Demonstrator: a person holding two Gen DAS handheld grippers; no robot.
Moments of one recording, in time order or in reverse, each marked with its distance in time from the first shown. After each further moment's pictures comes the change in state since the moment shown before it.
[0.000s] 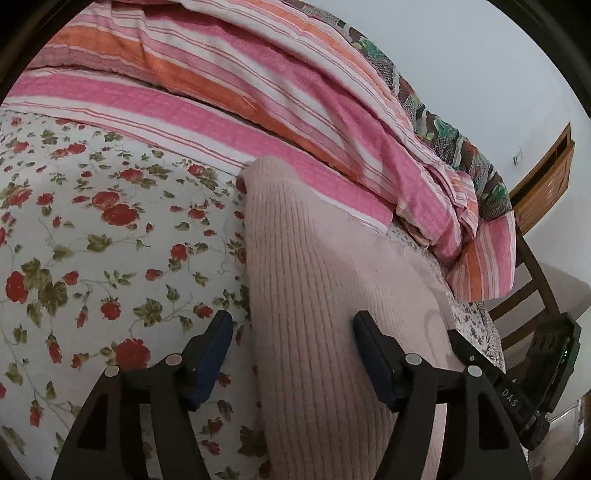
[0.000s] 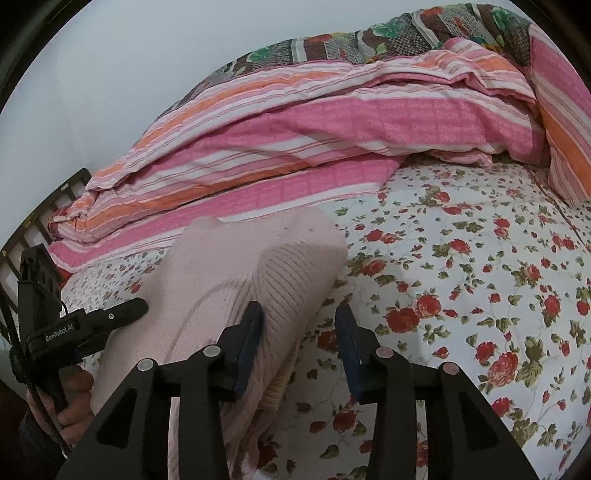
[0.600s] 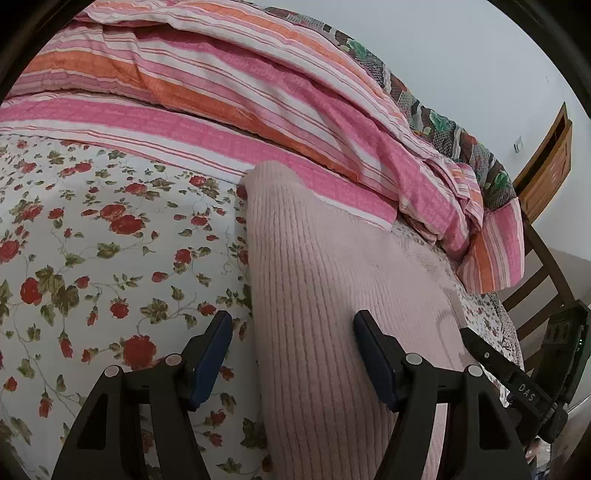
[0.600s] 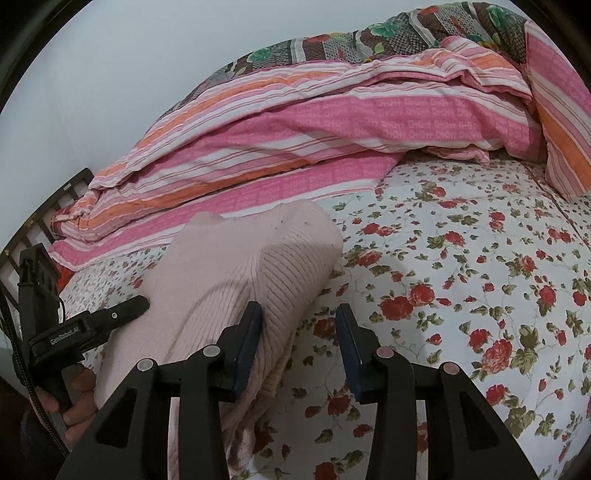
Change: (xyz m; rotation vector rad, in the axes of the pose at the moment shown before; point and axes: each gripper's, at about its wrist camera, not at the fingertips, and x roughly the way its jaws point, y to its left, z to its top) left arm -0.005 -0.009 -0.006 0.059 -0.033 0.045; right arm -0.008 -0.004 -0.006 -0.003 -0.002 0.012
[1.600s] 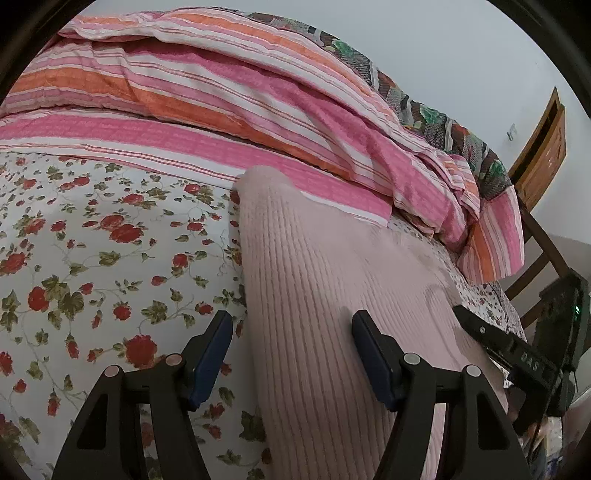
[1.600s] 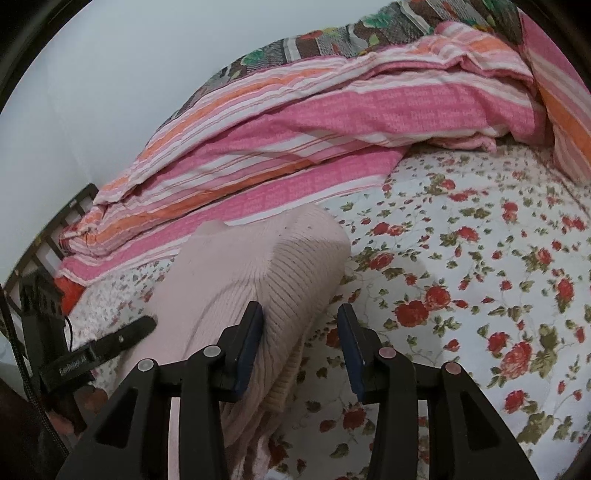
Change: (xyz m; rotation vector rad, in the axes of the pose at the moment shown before) left arm -0.007 -0.006 -0.003 0.060 -0.010 0.007; right arm 0.013 -0.005 0.007 0.092 0.016 0.056
